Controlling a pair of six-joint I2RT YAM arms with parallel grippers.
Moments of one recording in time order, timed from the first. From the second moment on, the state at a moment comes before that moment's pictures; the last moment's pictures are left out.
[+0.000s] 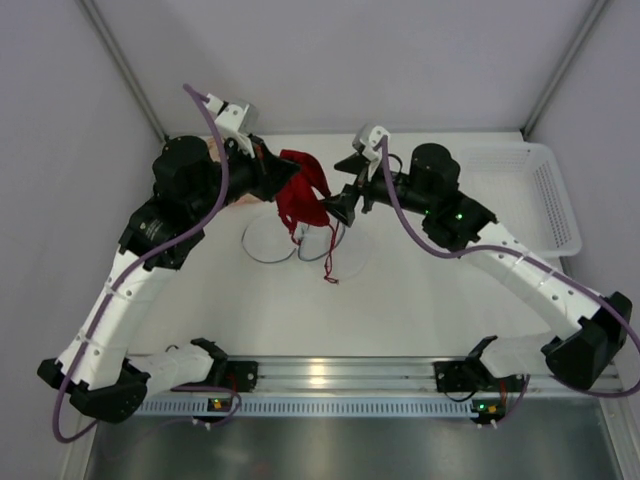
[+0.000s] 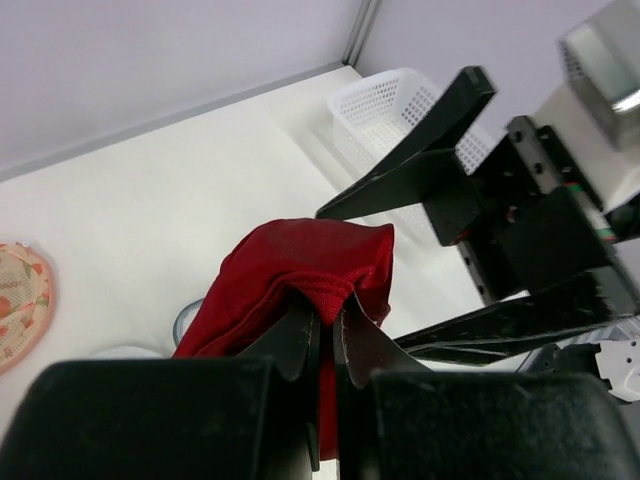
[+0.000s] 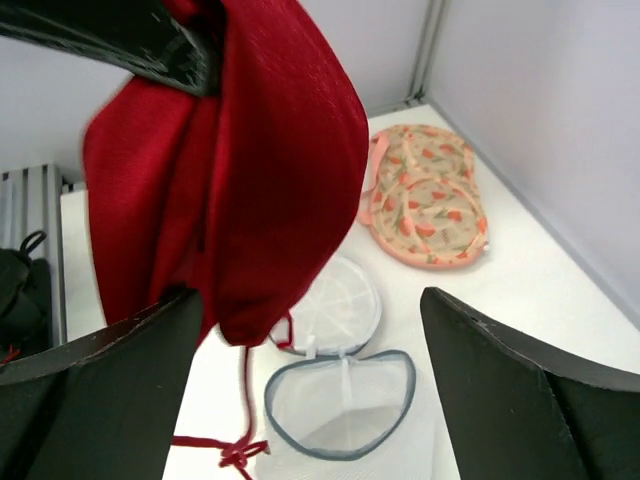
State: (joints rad) left arm -0.55 1.12 1.54 -0.53 0.22 -0.26; right arm 0.73 1.33 1.29 -0.03 -0.45 -0.08
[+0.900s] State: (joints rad) left arm -0.55 1.12 1.54 -0.53 0.28 -0.29; right arm 0.73 1.33 1.22 0.26 -0.34 -0.02
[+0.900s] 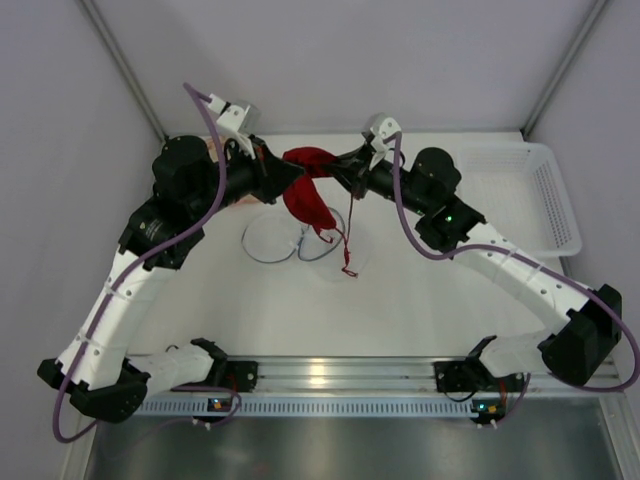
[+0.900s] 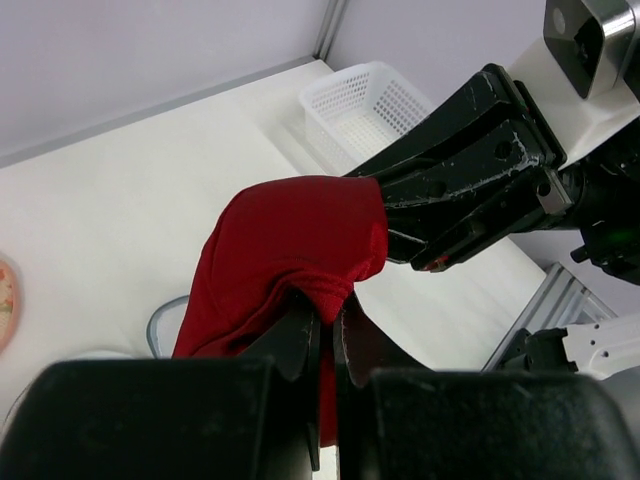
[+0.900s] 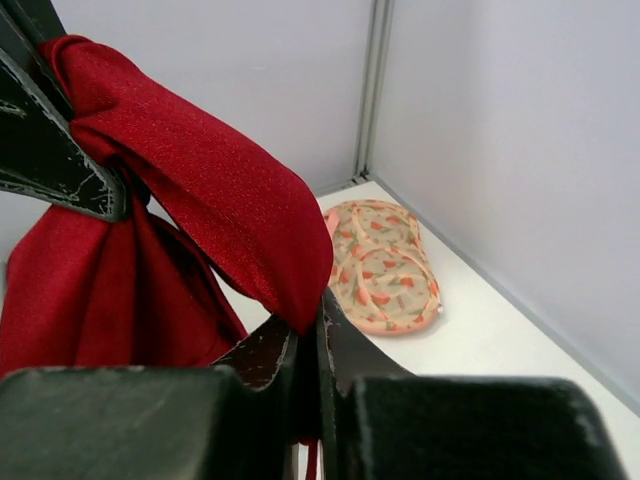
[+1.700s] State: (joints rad) left arm -0.55 1.10 1.39 -0.38 0.58 -0.11; right arm 0.73 1.26 1.21 0.21 -0.37 -0.02
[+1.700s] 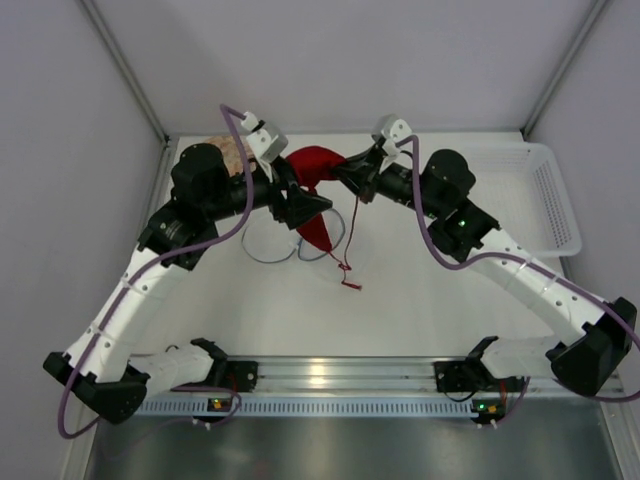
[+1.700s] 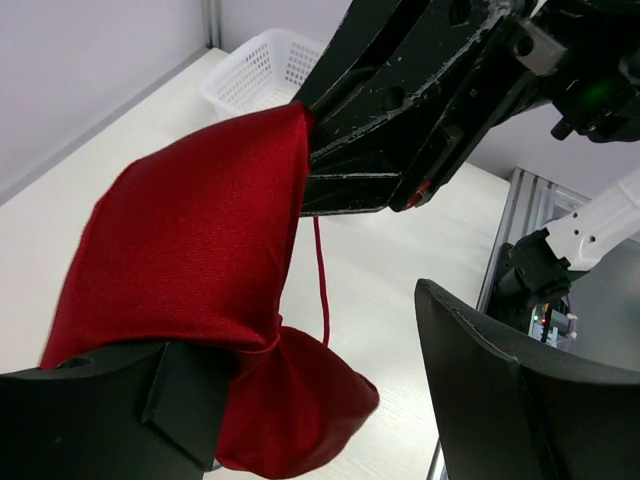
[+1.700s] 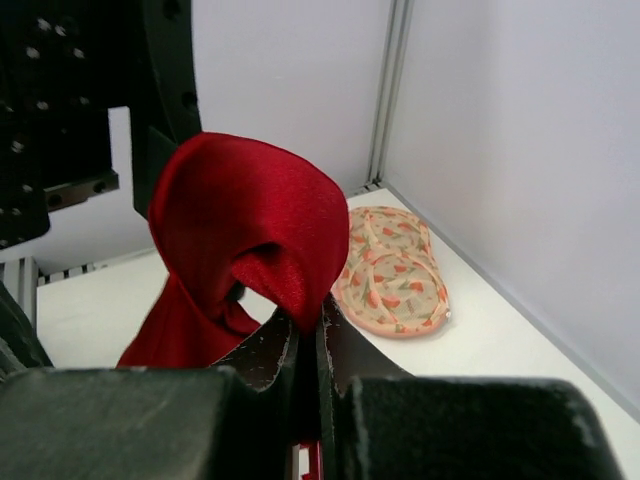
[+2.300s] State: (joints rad) left arm -0.55 1.07 1.20 -0.37 0.57 -0.11; right arm 0.73 1.23 1.27 0.12 -0.34 -0.05
